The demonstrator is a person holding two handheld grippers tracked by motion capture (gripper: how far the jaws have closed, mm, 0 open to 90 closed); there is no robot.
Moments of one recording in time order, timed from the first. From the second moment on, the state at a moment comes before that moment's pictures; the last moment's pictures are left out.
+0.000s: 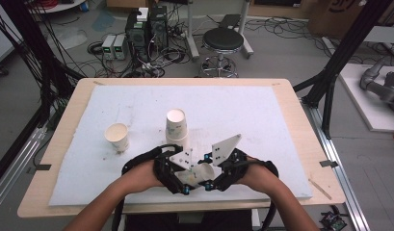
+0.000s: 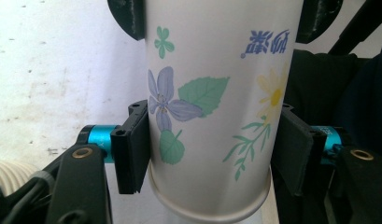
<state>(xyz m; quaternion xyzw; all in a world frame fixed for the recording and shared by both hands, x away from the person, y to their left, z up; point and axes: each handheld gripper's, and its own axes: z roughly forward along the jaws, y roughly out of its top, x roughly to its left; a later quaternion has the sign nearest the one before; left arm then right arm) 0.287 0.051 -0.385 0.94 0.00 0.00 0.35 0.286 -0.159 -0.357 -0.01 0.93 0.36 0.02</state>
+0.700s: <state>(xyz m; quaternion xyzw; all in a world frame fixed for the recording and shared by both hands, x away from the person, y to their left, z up) 0.285 0.090 -0.402 0.84 0.08 0.01 0.54 0.286 -0.193 -0.360 0.04 0.91 0.42 0.01</state>
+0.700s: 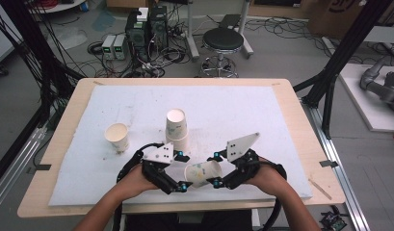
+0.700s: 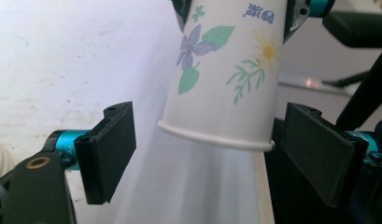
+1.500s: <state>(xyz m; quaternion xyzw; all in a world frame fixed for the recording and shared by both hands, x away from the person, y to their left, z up) 0.279 0.089 -0.412 0.77 0.09 0.02 0.63 0.277 -0.226 -0.380 0.09 0.86 0.50 0.03</state>
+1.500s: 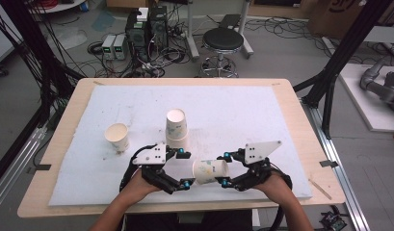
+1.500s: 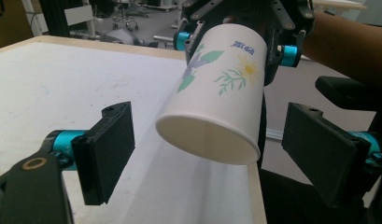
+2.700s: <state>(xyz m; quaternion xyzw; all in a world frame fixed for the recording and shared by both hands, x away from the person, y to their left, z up) 0.279 0.072 -0.415 0.74 0.05 0.01 0.67 0.278 -0.233 -0.375 0.08 0.82 0.57 -0.01</state>
